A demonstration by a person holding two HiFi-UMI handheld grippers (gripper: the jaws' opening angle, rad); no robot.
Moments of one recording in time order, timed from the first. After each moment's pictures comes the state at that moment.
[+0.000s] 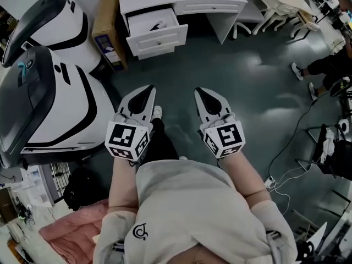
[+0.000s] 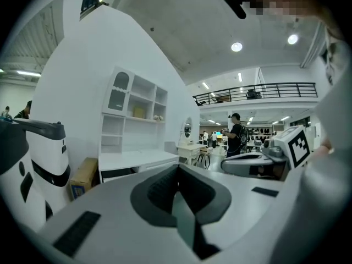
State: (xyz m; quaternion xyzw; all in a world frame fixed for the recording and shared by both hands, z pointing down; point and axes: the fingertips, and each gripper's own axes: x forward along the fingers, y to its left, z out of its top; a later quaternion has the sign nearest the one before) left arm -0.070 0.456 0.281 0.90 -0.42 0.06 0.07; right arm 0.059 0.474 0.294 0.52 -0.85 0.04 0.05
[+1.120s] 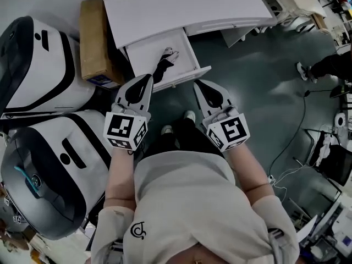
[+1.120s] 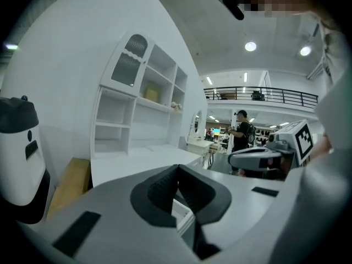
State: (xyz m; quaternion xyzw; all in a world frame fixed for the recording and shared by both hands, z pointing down) left arm -0.124 0.027 0.319 0.91 -0.38 0.08 0.12; right arm -0.002 0.069 0.307 0.51 -0.85 0.07 0.07
